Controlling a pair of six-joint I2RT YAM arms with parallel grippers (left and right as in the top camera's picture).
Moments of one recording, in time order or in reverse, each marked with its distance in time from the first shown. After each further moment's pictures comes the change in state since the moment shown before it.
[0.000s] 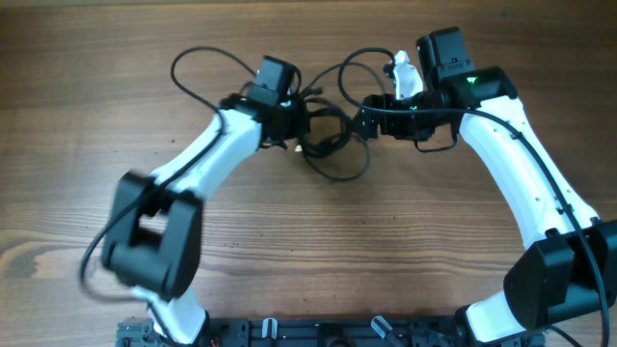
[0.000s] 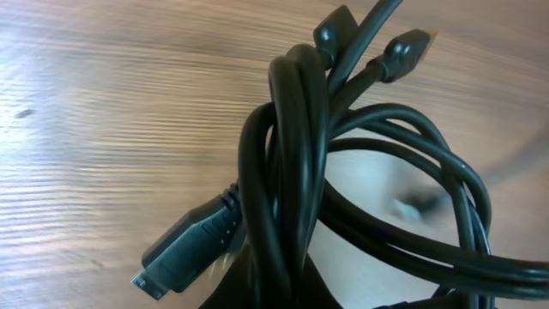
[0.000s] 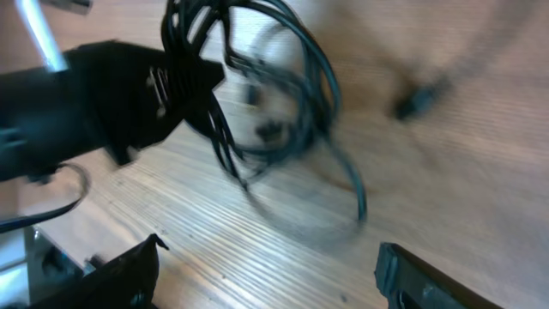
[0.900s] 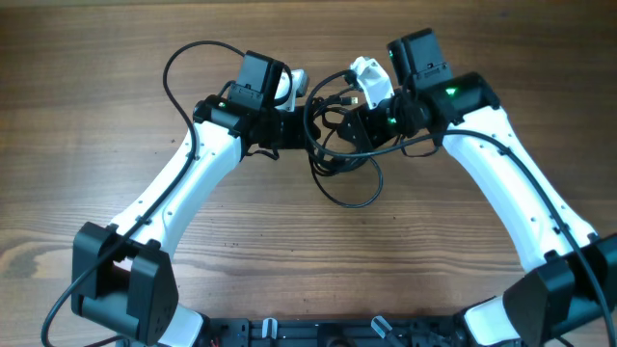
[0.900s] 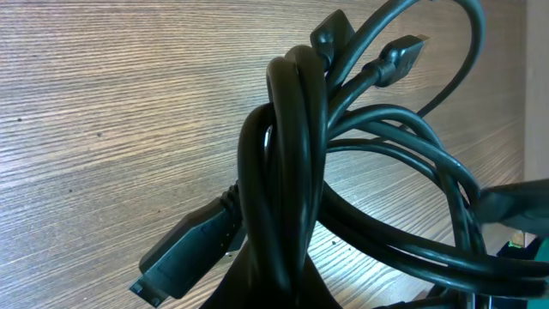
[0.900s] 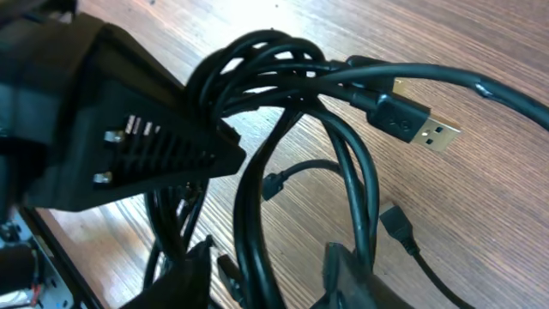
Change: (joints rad) left arm -0.002 -0.182 0.000 -0.179 0.253 0.126; right arm 0.128 -0.036 0.029 0.017 0.088 -0.293
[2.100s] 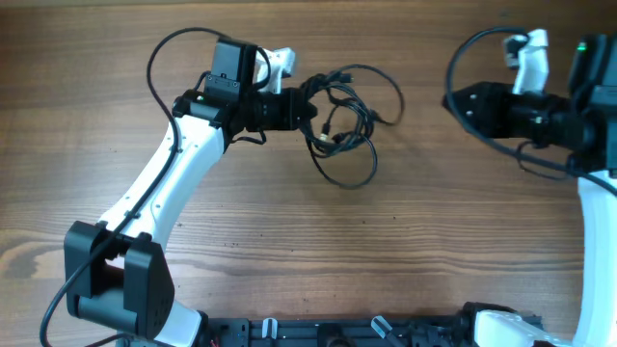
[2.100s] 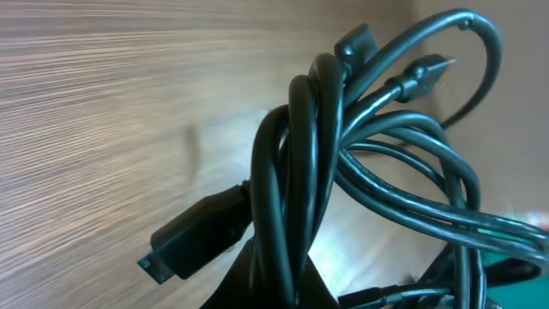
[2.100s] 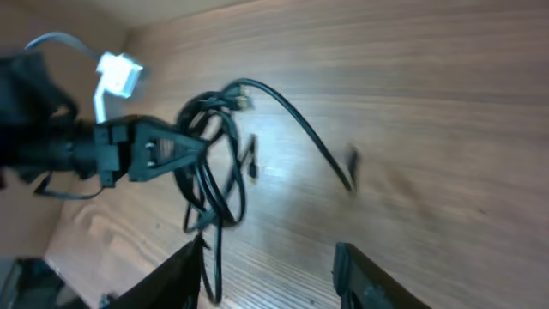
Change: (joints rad) left arm 0.097 0.006 0.002 0.143 0.229 0.104; right arm -0.473 -0.321 0.050 -0.177 -0.238 0.105
